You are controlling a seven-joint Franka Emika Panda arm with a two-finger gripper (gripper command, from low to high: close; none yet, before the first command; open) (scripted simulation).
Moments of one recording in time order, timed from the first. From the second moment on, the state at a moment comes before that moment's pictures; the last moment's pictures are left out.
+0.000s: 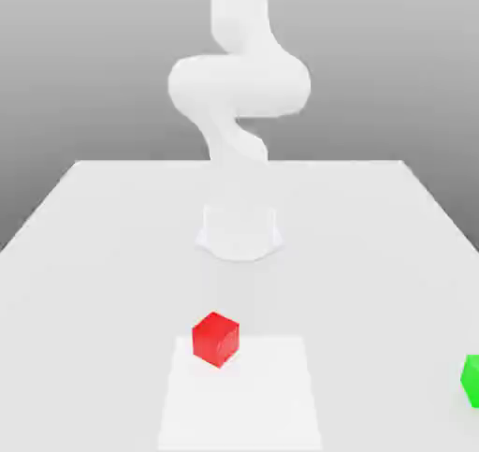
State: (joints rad) arm -0.02 -0.74 0.01 -2.36 0.01 2.35 0.84
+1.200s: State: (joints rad) arm -0.15 0.02 0.05 -2.91 -0.01 2.93 1.31
